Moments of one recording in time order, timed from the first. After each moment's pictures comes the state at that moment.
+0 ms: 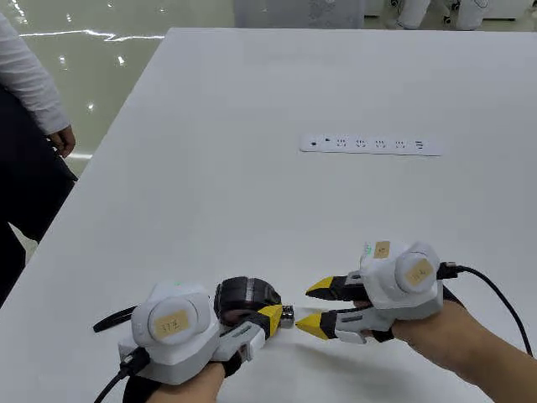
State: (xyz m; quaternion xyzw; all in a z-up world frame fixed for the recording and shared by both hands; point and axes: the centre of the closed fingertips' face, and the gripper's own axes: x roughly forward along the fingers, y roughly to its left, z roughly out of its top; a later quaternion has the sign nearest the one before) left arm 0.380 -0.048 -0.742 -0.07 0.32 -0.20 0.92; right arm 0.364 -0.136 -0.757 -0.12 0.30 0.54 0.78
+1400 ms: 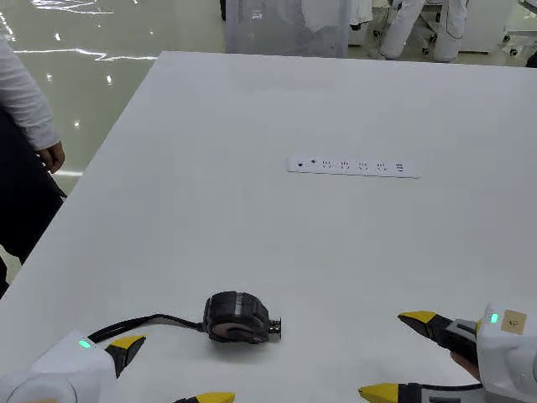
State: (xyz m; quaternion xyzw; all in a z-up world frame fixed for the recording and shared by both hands) left arm 0.309 0.000 -0.706 0.01 0.31 -0.32 0.89; right arm 0.299 -0.233 -0.711 -0.09 0.29 0.40 0.87
